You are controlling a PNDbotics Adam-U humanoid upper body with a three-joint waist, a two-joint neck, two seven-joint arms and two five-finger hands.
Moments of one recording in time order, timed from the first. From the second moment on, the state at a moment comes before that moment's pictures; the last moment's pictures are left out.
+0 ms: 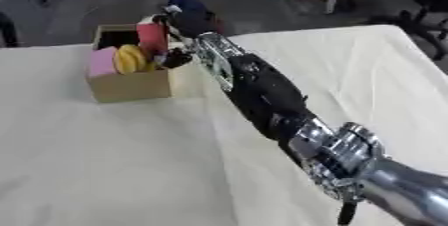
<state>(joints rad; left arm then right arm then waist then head) -0.31 0.21 -0.06 -1.79 -0.08 -0.03 -0.05 -1.12 -0.25 0.14 -0.75 1.08 -0.09 0.11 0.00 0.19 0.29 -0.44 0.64</state>
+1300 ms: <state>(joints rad) -0.31 0.21 -0.06 -1.79 -0.08 -0.03 -0.05 -1.10 -0.23 0.18 -0.84 1.07 -0.14 0.23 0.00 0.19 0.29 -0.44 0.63</state>
